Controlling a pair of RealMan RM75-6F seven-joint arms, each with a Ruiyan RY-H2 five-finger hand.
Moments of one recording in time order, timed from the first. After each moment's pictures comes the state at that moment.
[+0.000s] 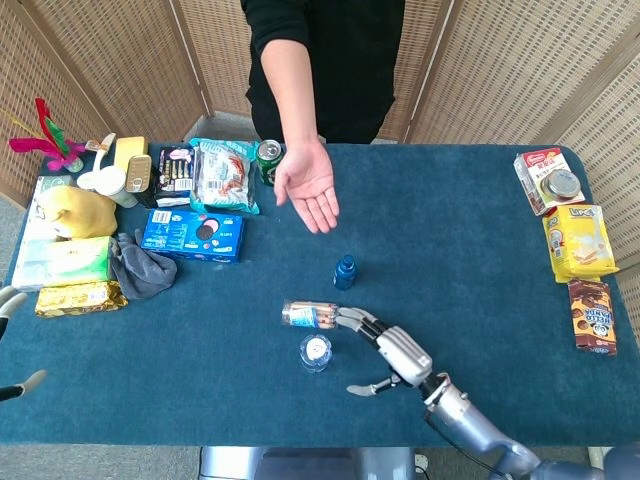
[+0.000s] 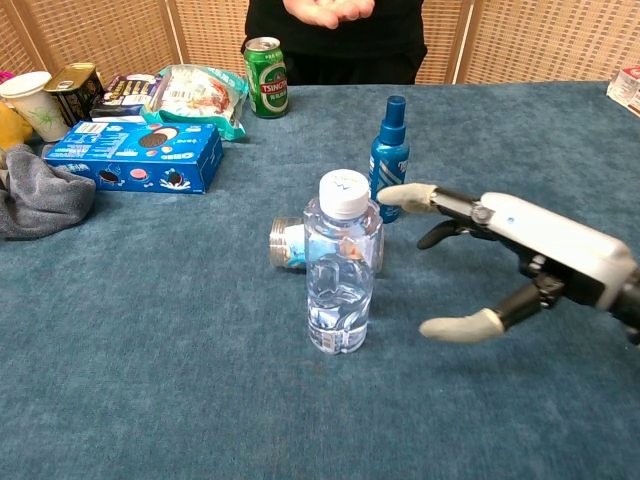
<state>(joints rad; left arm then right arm) 0.01 -0.88 0.02 -1.84 1.54 1.53 -0.03 0.49 -1.68 -0.03 -1.26 -1.79 1.25 0.57</state>
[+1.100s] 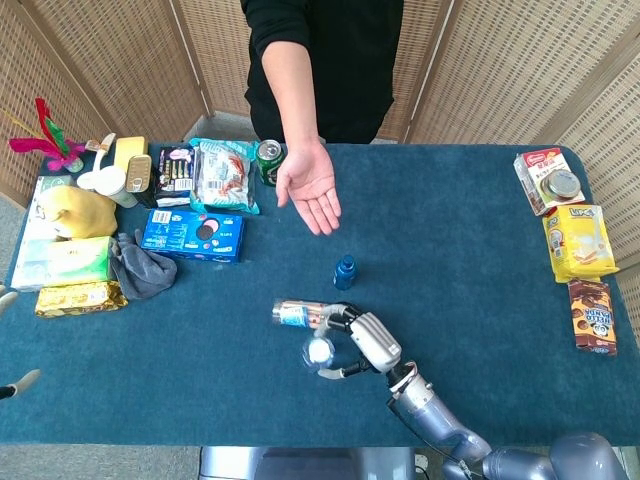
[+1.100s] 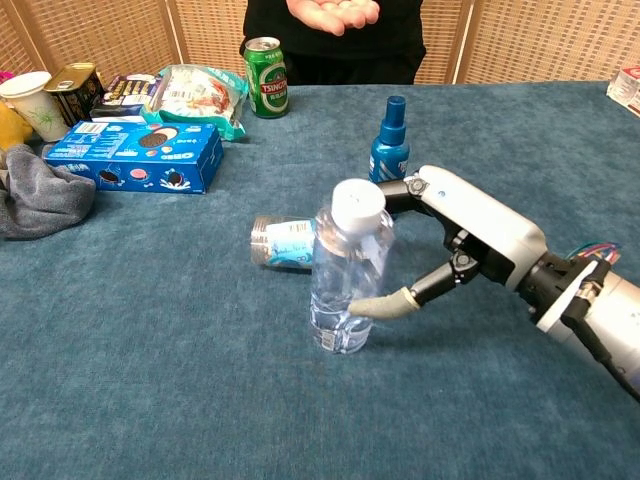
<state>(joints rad) 0.02 -0.86 0.02 -1.84 1.54 1.54 -0.10 0.55 -1.87 0.01 -1.16 -1.72 1.31 0.56</state>
